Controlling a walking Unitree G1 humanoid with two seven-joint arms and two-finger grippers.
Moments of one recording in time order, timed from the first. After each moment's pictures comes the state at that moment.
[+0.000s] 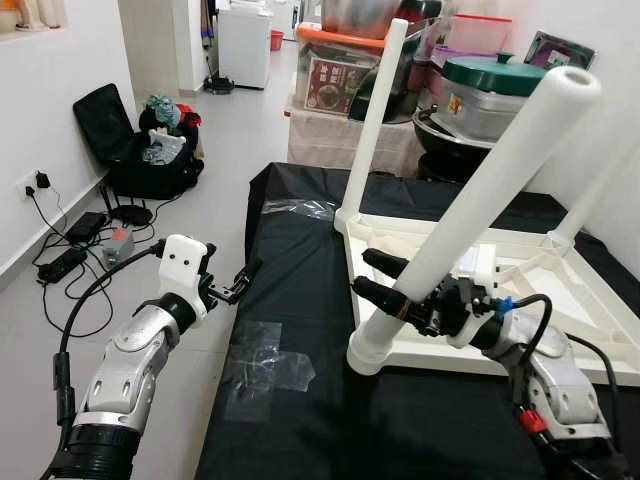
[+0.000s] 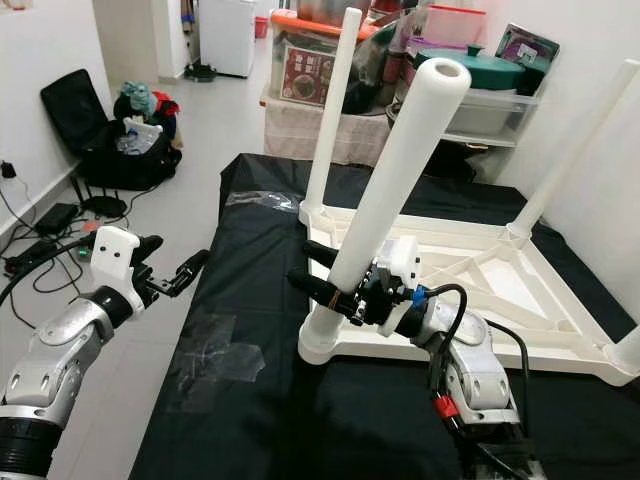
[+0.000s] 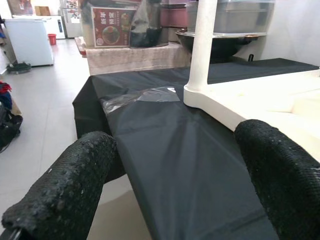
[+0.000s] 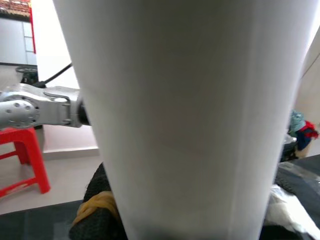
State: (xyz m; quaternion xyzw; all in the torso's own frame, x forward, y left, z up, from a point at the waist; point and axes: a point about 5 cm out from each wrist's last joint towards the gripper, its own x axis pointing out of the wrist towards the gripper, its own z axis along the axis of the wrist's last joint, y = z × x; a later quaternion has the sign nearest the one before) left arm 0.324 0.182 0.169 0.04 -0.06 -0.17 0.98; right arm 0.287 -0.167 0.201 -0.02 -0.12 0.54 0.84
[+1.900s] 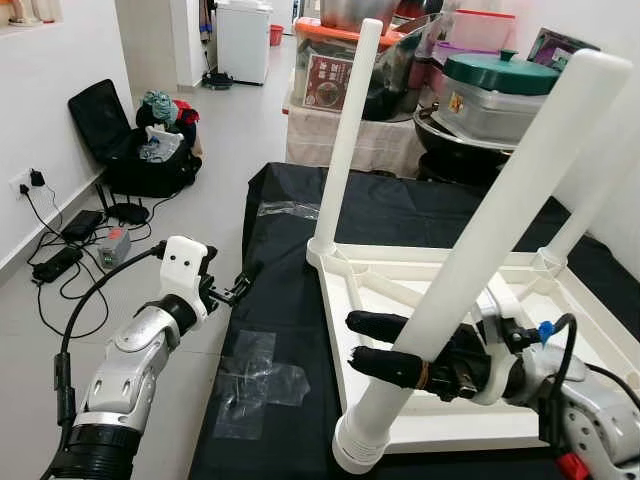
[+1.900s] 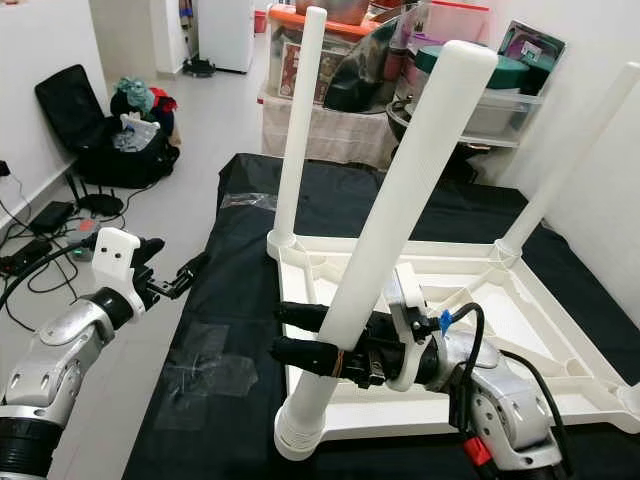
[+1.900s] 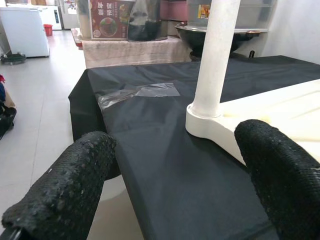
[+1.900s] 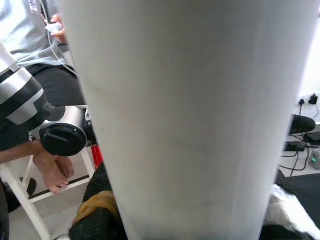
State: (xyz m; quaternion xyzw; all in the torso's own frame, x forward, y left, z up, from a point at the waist) left arm 0.324 0.182 0.165 0.03 -0.04 -0.18 0.98; right arm 0.242 -0.156 0.202 0.07 -0.02 0.68 0.73
